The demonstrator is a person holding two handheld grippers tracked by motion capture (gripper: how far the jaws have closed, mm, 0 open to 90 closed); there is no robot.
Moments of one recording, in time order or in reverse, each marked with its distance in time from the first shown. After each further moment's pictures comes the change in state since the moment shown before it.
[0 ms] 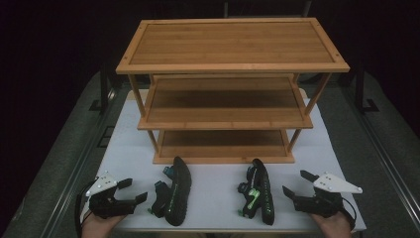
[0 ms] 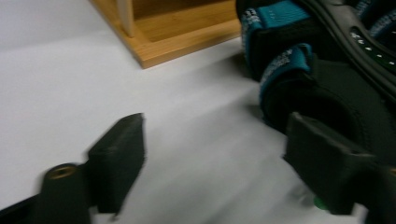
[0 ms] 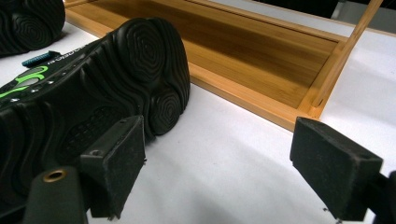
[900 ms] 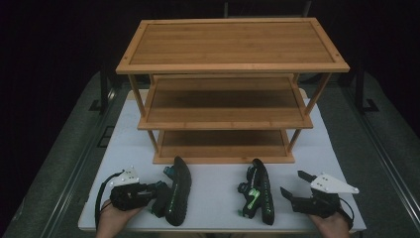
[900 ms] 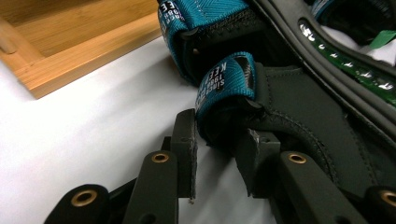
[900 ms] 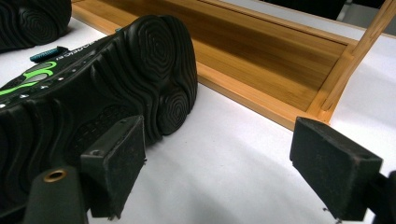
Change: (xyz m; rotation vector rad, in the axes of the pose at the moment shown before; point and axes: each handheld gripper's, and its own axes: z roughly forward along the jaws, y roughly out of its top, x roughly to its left) left arm -0.013 0.020 0.039 0.077 -0.200 0.095; right arm 0.004 0.001 0.003 0.009 0.011 -0.026
